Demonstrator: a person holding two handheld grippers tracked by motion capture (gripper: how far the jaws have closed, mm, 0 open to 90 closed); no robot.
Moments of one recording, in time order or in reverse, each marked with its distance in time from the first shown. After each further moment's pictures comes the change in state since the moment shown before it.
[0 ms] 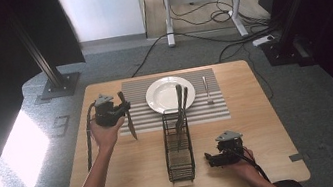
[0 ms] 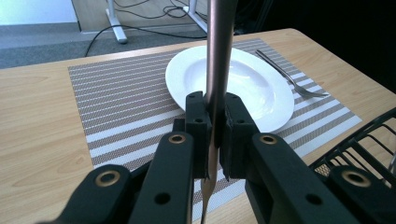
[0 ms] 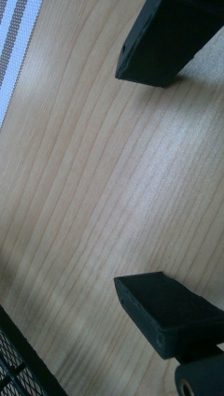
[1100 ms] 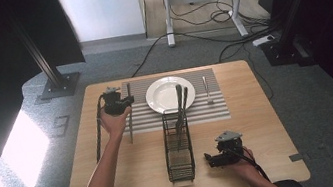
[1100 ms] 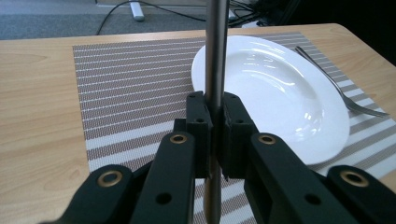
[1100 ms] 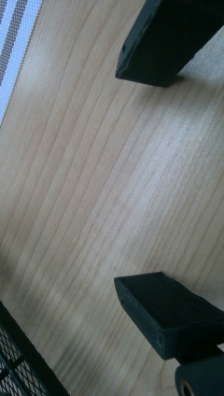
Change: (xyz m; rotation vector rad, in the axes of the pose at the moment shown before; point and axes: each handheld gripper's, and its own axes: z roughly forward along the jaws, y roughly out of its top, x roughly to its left) left arm 0.025 0.009 0.068 0.072 0.072 -0.102; right arm 0.000 0.000 0.000 0.000 0.012 -0.016
